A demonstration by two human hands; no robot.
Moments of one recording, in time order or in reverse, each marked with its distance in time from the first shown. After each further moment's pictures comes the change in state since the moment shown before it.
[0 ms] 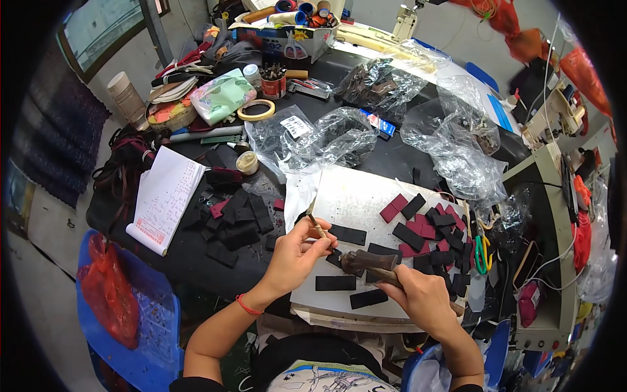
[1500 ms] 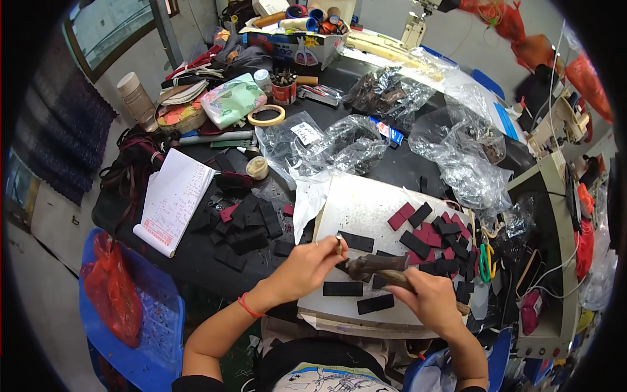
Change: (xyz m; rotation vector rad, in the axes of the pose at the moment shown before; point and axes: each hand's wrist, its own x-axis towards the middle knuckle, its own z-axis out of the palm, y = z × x) left_hand 0.000 0.010 -0.006 0.488 -0.191 0.282; right_hand 0.006 0.008 -0.001 0.037 0.110 -0.072
